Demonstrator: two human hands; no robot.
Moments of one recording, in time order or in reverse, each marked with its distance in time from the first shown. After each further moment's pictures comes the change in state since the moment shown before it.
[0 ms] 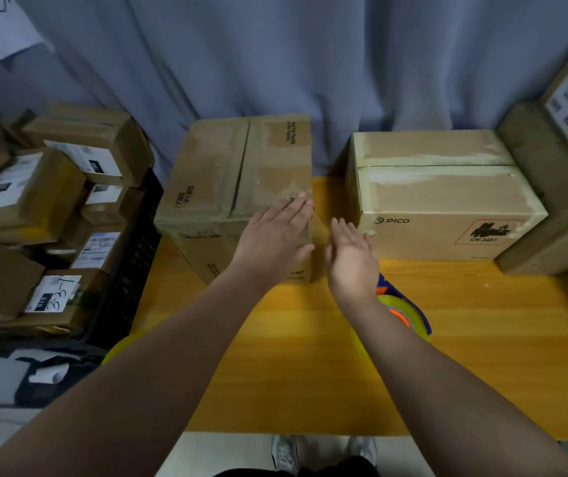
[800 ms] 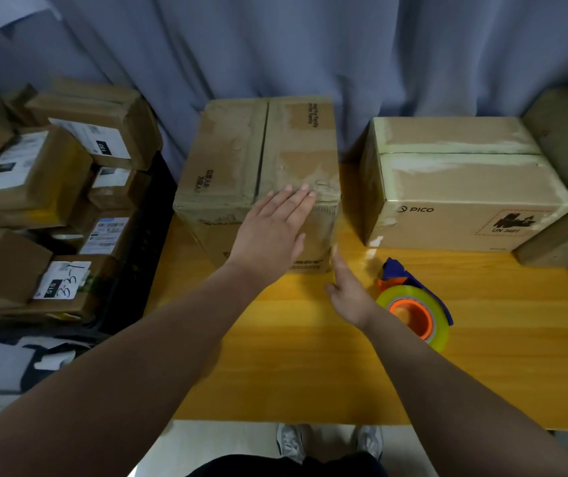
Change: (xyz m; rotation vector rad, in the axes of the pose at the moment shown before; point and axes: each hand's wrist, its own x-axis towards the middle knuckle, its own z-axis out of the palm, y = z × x) left_hand -0.025 -0.035 0.008 -0.009 0.061 0.040; right_hand -0.040 0.006 0.034 0.494 -0.594 0.102
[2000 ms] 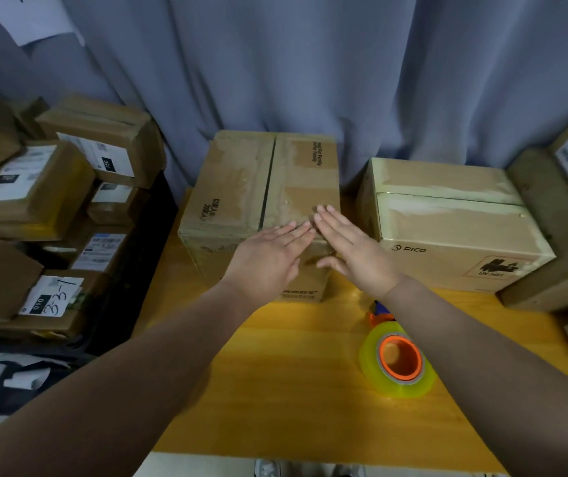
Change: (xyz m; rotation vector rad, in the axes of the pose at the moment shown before) left_hand 0.009 -0.017 -0.003 -0.111 0.013 0.087; right_hand 0.051 -0.062 -0.080 -0.786 0.179 -0.730
